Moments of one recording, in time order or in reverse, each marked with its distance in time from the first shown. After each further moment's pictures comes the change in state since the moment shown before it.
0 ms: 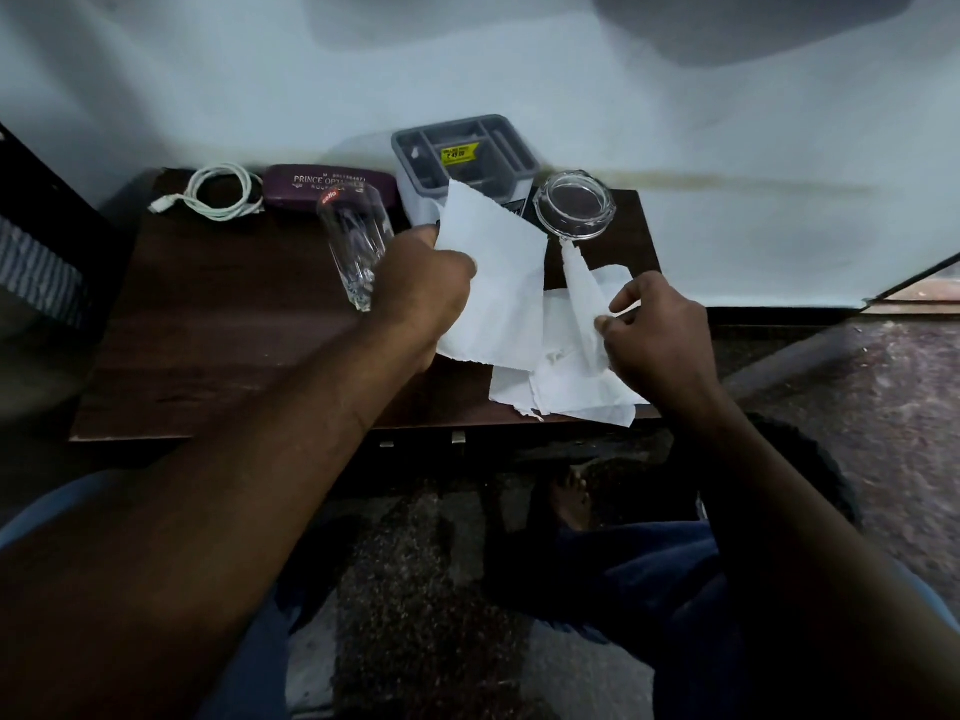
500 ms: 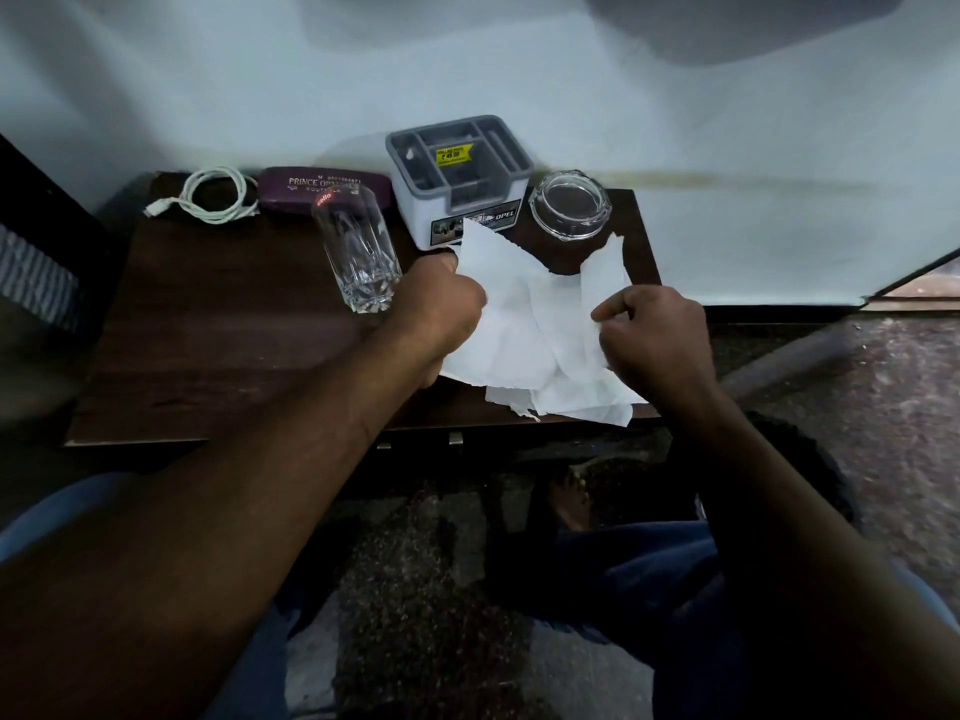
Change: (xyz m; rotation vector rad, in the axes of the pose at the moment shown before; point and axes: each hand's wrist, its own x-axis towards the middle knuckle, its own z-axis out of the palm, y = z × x) left_hand -0.011 -0.003 0.009 0.105 -0.165 -0.085; right_hand -0.001 -0.005 -0.004 -0.019 -0.041 -0.007
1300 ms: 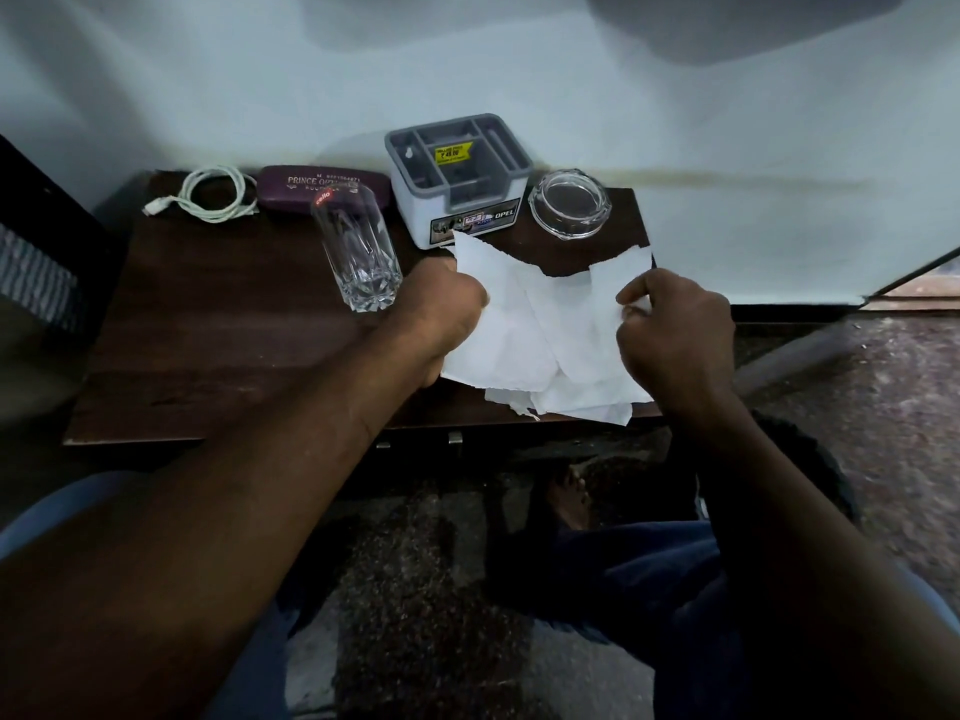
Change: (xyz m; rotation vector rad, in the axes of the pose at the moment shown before) left_hand -0.006 0.004 0.000 -0.078 -0.035 -0.061; right_hand -0.002 0.005 -0.008 -0.101 0.175 -0.034
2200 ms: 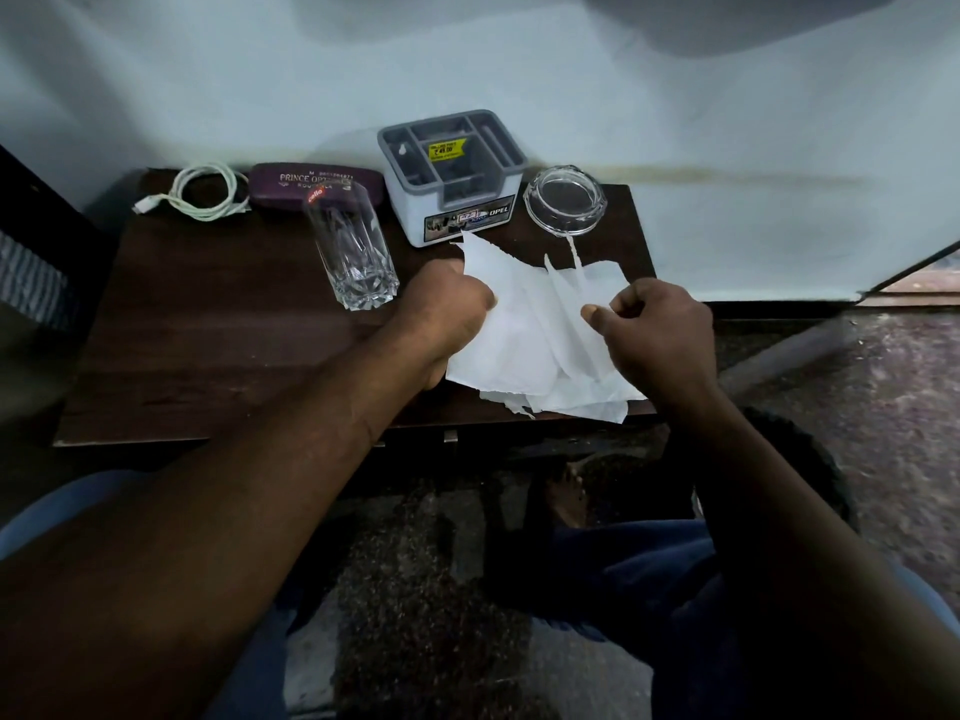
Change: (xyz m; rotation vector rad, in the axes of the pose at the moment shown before) left_hand -0.001 -0.002 0.008 0.008 -0.043 0.010; right_hand 0.002 0.006 0.012 0.170 -0.081 0.111
